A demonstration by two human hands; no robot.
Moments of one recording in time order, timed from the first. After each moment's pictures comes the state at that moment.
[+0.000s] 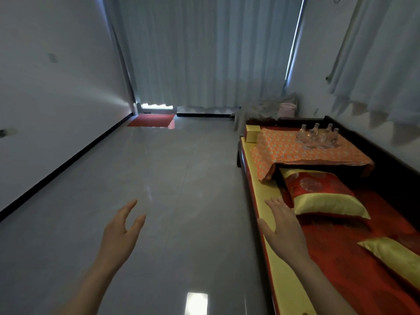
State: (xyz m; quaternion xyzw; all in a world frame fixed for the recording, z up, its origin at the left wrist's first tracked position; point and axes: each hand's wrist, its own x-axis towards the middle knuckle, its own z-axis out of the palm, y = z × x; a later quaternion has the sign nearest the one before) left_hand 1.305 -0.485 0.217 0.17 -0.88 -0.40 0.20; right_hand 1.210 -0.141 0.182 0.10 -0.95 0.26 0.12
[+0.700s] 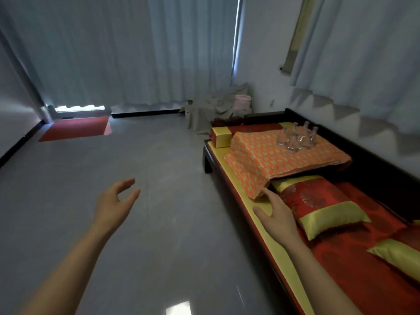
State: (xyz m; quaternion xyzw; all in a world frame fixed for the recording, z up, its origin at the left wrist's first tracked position) left_hand 0.811 -0.693 0.238 0.02 -0.89 -0.44 0.13; right_hand 0.868 -0.323 0.203 -0.10 -0.93 0.33 0.12
